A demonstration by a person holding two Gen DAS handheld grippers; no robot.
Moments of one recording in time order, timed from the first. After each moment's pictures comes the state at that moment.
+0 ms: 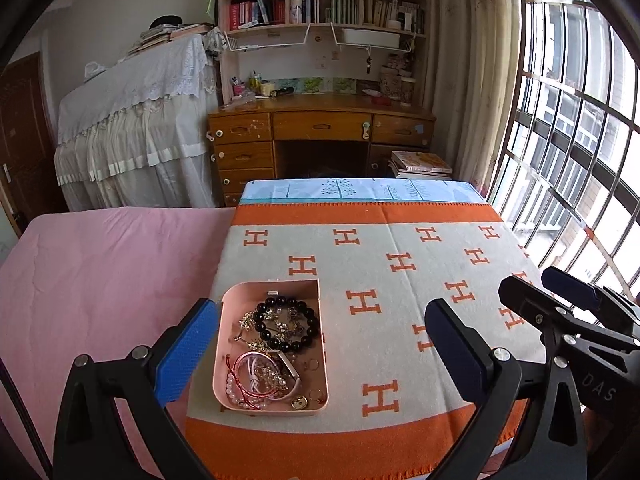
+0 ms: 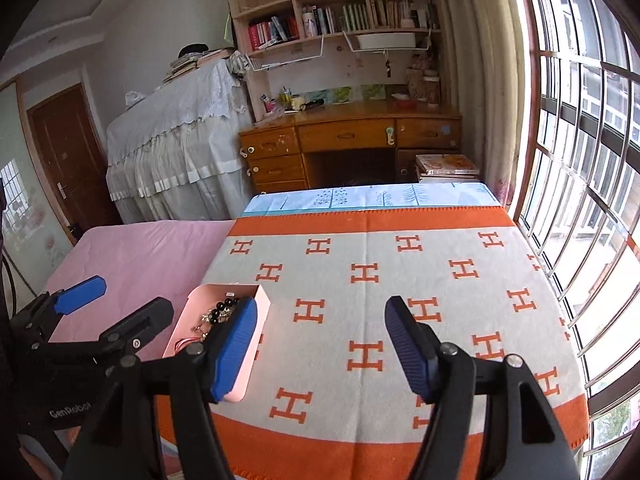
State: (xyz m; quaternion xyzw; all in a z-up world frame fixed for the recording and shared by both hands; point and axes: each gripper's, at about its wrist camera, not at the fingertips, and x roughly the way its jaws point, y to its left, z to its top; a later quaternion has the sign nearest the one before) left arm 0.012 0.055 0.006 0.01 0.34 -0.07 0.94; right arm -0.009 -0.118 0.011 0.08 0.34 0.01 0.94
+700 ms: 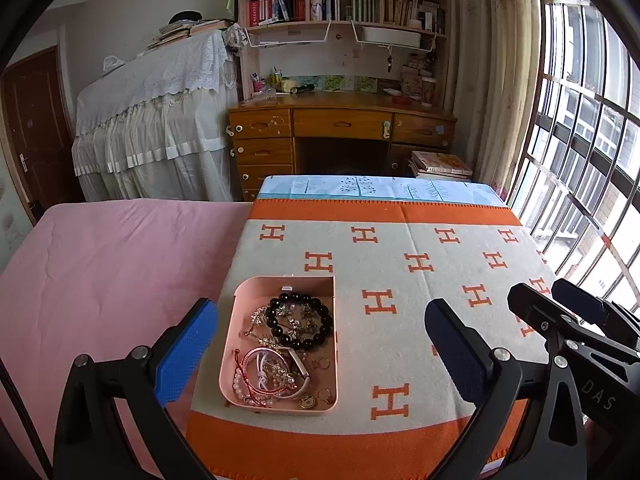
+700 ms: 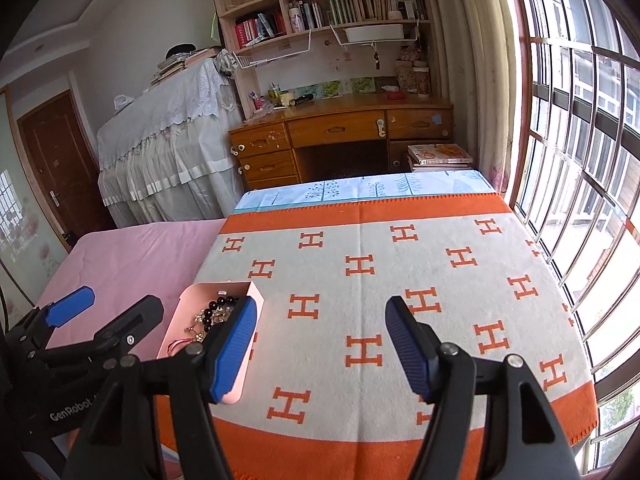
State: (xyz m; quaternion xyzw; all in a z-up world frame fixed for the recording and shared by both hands) left arm 0.015 0.054 -0.003 0.01 0.34 -0.02 0.94; right arm -0.007 -0.121 0.001 0.10 0.35 0.00 0.93
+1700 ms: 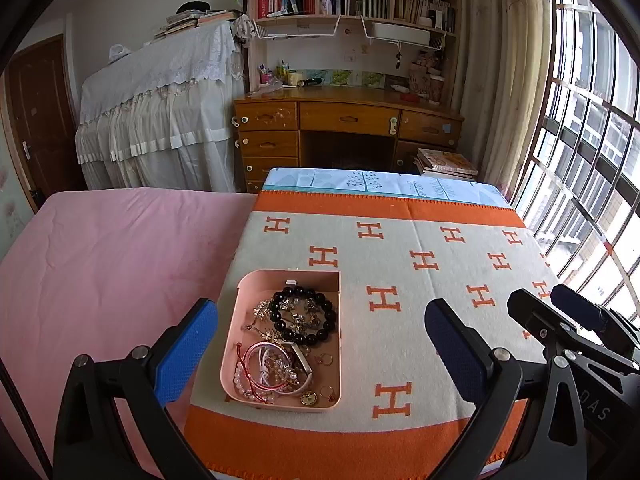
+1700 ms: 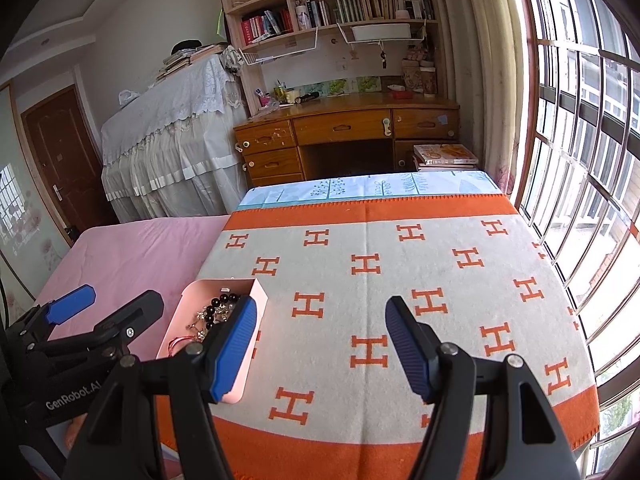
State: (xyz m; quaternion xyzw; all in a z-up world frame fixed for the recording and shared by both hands) left arm 0.016 0.060 -0.005 0.00 0.35 -0.02 0.94; right arm -0.003 -0.115 -0.002 0.09 0.35 0.01 0.93
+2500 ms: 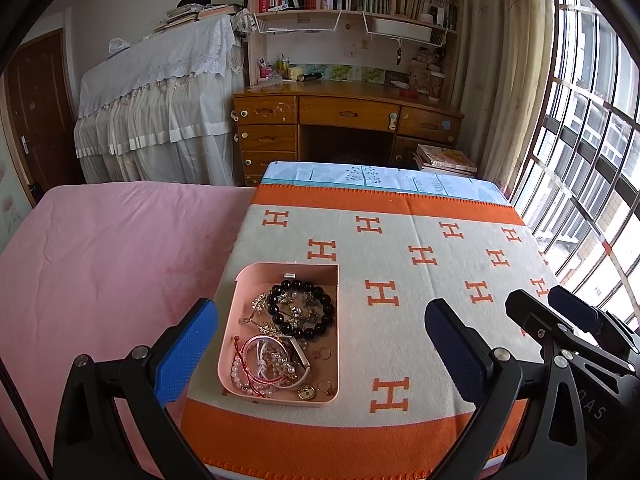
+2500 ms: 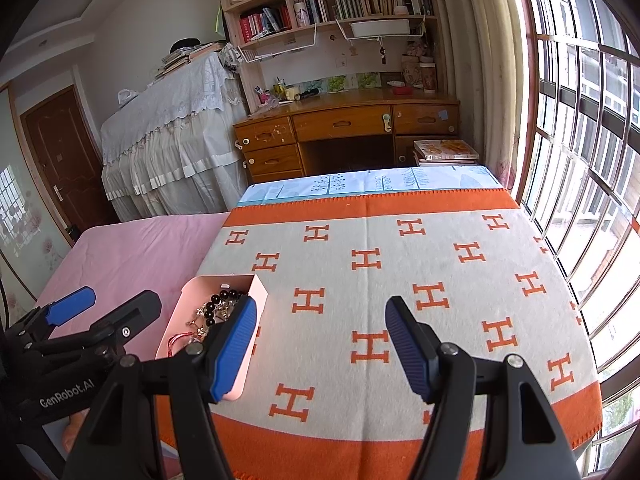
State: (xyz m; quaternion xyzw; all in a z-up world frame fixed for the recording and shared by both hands) left arm 0.014 0.060 -0.010 -0.01 0.36 -0.02 0.93; right arm -0.001 -0.115 -0.001 0.09 0.35 0.01 0.93
